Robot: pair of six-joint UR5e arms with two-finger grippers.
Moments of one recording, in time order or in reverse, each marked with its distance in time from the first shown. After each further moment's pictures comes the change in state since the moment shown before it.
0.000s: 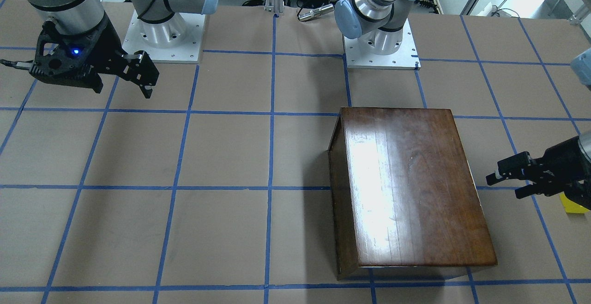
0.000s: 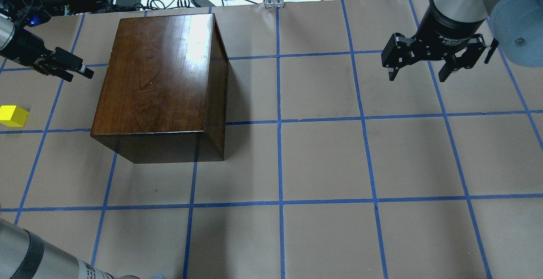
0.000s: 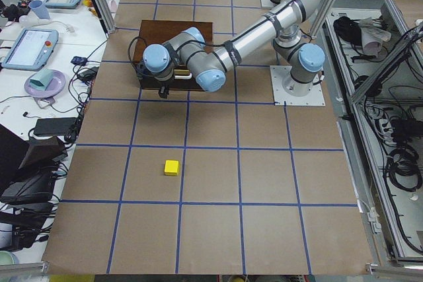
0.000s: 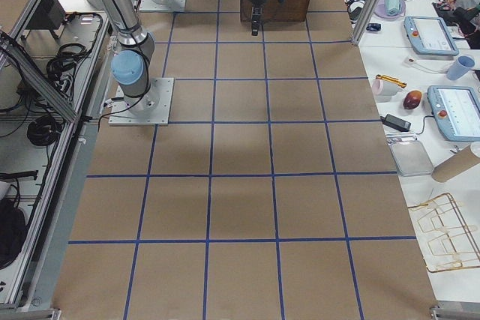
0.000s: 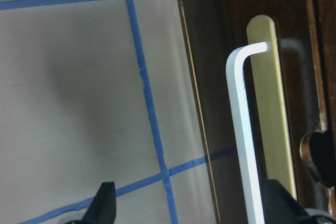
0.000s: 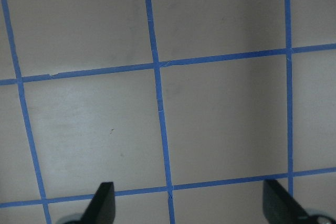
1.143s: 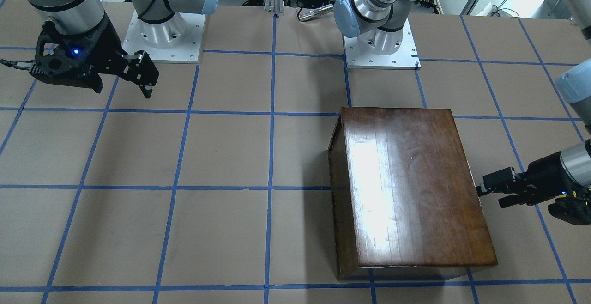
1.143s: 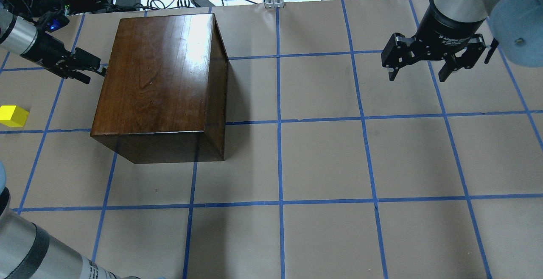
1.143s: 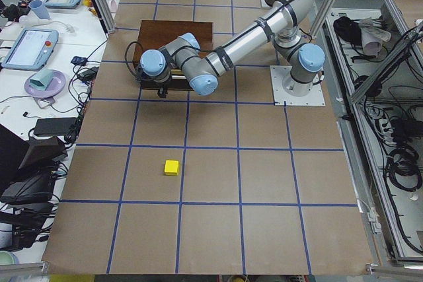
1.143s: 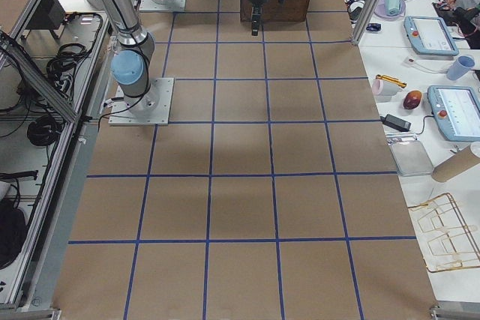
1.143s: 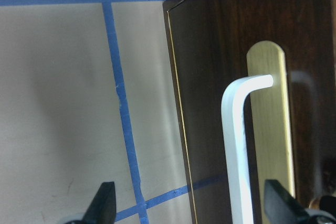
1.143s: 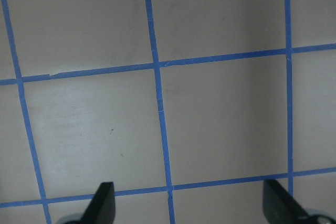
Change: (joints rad) left arm -0.032 -0.046 -0.007 0.036 -0.026 -0.108; right arm 0.000 0.000 0.000 0.000 0.000 0.000
